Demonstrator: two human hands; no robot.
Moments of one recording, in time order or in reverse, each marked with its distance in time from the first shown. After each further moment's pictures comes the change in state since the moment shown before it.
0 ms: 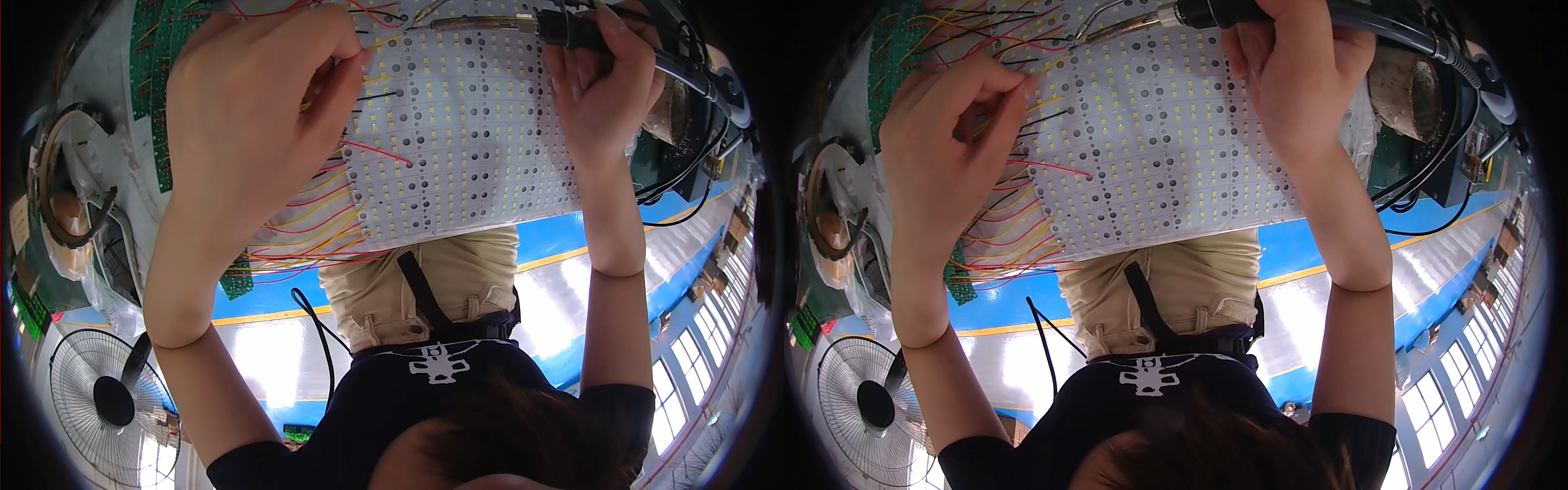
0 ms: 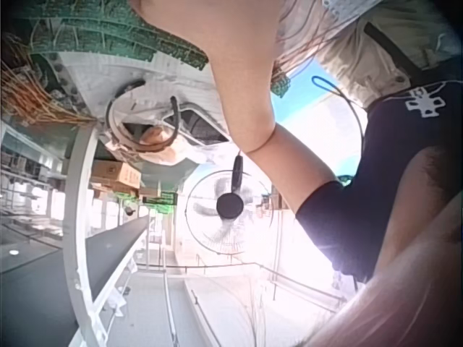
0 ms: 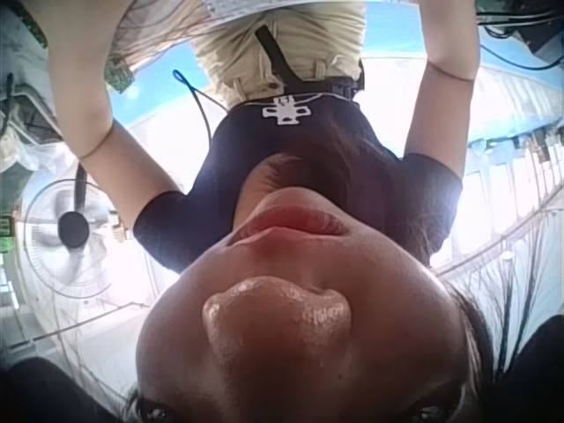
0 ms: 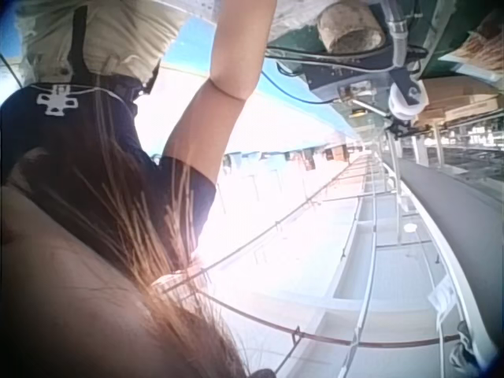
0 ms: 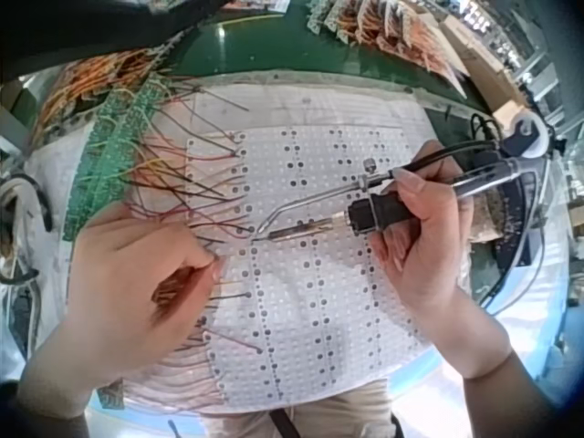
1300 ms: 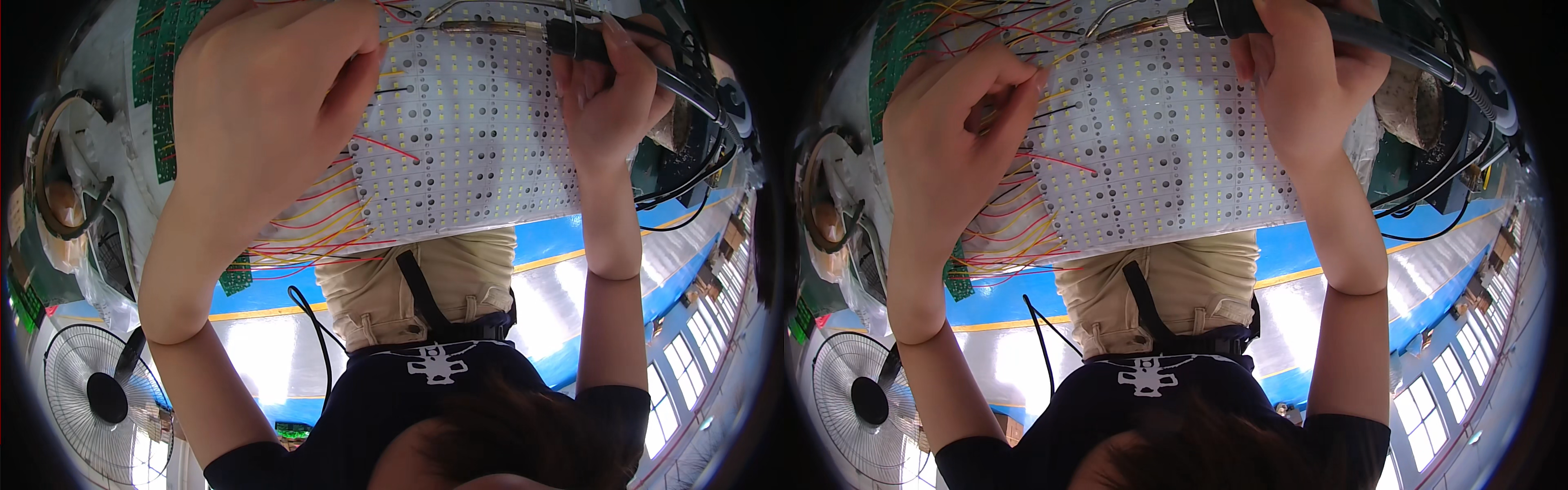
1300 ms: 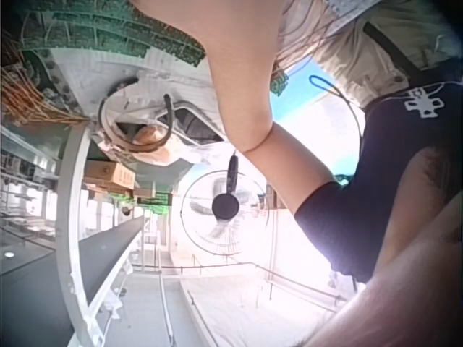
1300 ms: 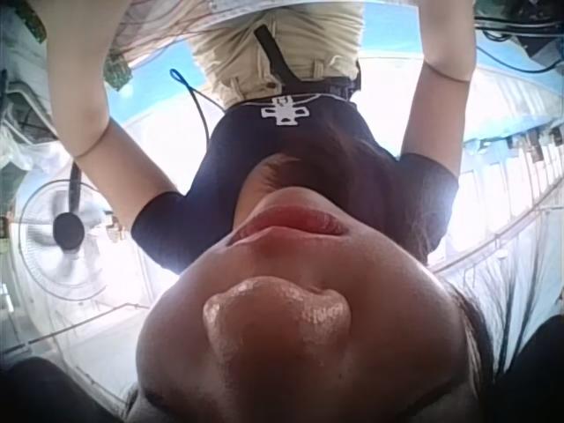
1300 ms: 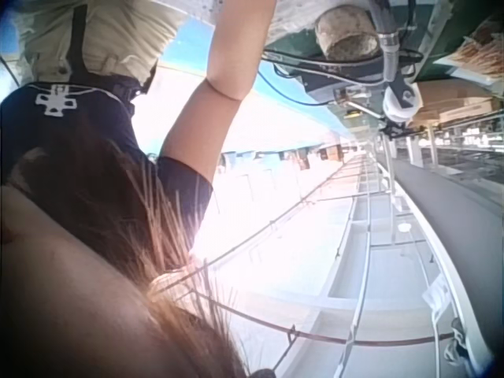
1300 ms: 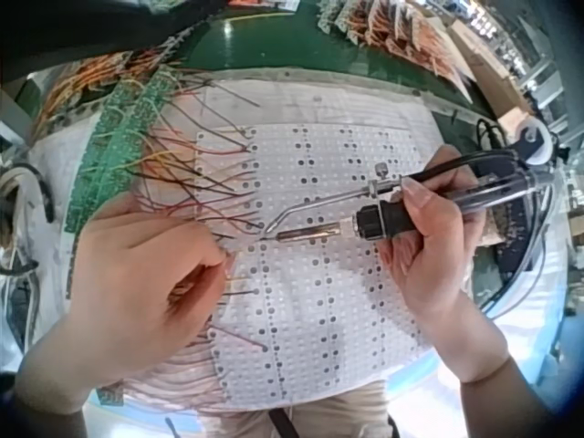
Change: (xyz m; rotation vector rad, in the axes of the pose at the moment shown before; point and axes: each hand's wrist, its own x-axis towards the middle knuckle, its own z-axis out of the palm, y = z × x) left_hand 0.003 0.004 0.002 0.024 0.025 0.018; right_hand -0.006 0.003 -0.016 -0.182 0.051 -0.047
